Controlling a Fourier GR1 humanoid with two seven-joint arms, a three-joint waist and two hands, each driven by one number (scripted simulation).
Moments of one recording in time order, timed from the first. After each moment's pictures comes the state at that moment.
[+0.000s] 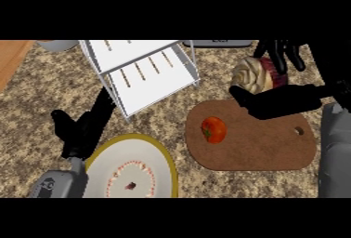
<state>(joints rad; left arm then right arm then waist) -0.15 0.13 -0.08 -1.51 0.13 0.00 0.24 -0.78 -0.15 -0.04 -1.90 0.59 0.49 0.63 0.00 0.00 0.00</state>
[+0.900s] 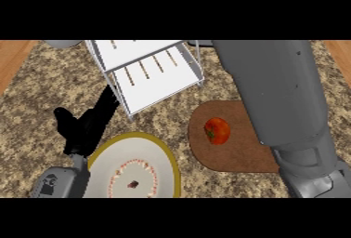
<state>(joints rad) -0.18 0.13 -0.07 -1.49 0.13 -0.04 0.23 -1.35 -0.04 -0.07 -1.14 0.71 0.23 0.63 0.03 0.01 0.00</state>
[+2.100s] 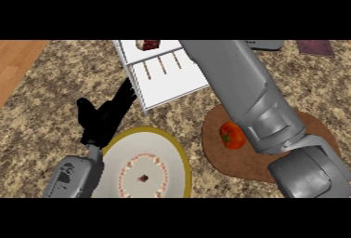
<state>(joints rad) -0.26 0.08 -0.12 -1.45 0.10 -0.06 0.25 -1.52 0.00 -0.09 -0.43 0.29 -0.23 0.14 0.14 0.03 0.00</state>
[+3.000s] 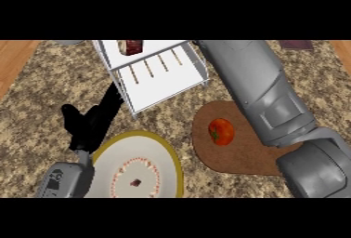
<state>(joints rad) -0.21 0.10 -0.07 -1.46 0.10 -0.05 0.22 -1.56 -0.04 -0.15 -0.31 0.10 -0.53 0.01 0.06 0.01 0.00</state>
